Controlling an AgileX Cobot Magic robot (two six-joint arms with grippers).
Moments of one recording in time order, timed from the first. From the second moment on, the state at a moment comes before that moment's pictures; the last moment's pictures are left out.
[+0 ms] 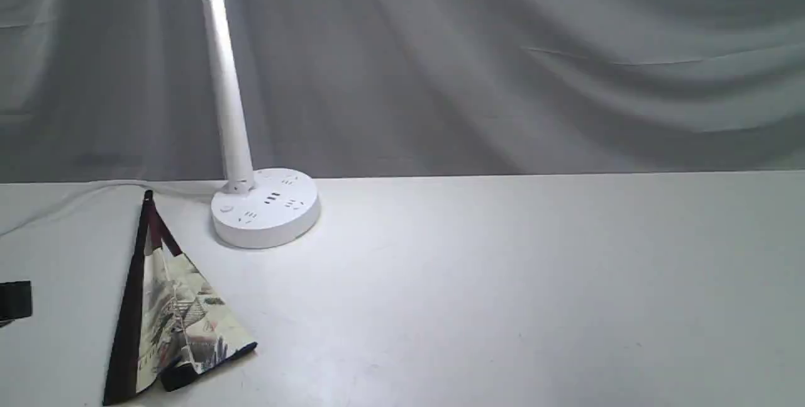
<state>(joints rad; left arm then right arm) -0.05 1.07 -0.62 -0.12 0.39 -0.08 -0.21 0.78 -0.58 0.08 0.57 -0.08</state>
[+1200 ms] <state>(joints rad) -0.16 1.81 -0.92 -0.19 0.16 -0.09 -0.21 0.79 -0.58 0.10 0.57 -0.08</state>
